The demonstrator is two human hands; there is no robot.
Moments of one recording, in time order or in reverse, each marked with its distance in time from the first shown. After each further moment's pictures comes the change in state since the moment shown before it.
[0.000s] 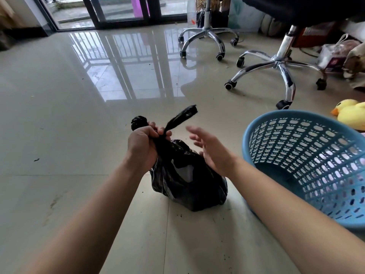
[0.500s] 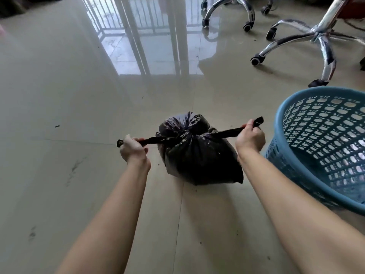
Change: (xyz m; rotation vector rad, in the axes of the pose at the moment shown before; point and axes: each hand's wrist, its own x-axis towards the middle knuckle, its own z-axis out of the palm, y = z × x) left_hand 0.004 -0.032 -0.117 0.105 0.898 0.130; right_hand 0.041 0.074 -0.028 -0.200 1.141 0.035
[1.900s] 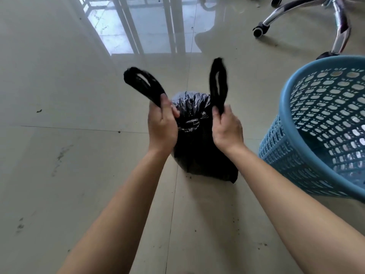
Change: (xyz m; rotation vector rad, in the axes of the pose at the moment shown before) left_hand -0.053 -0.041 0.046 0.282 -0.560 0.648; right_hand -0.025 0.025 0.017 -0.342 -0.368 -0.566
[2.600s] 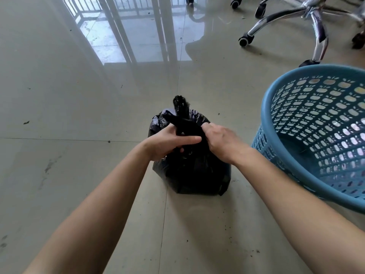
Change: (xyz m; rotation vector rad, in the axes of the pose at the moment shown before) left_hand 0.010 -0.010 0.006 0.089 -0.958 -0.471; right_hand 0.007 0.019 -0.036 -0.490 -0.483 -0.370
